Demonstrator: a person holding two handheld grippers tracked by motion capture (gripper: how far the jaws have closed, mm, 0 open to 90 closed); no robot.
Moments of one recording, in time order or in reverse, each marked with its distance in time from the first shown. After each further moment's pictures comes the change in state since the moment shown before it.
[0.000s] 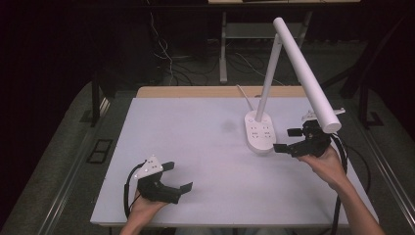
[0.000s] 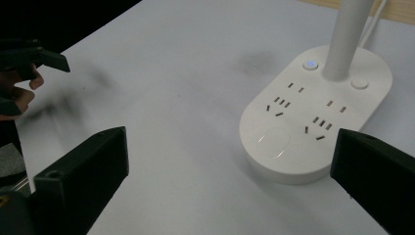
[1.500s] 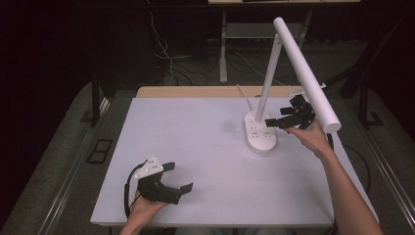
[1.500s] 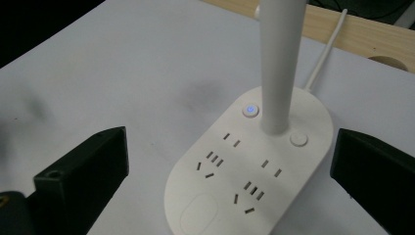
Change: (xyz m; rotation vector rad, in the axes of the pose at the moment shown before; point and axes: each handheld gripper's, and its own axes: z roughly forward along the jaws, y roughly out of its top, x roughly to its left) left arm 0.000 0.000 0.000 0.005 -0.011 0.003; right arm -0.056 0.052 0.045 0.029 -0.072 0.020
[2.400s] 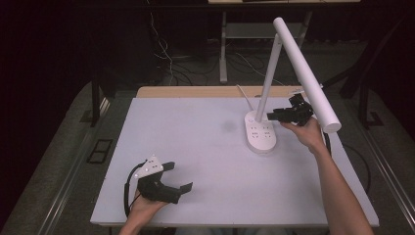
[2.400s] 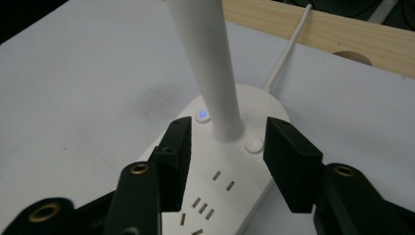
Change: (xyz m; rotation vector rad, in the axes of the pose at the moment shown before) left arm 0.002 0.000 0.001 0.007 0.003 0.000; right arm -0.032 -0.005 0.021 -0.022 -0.057 0.032
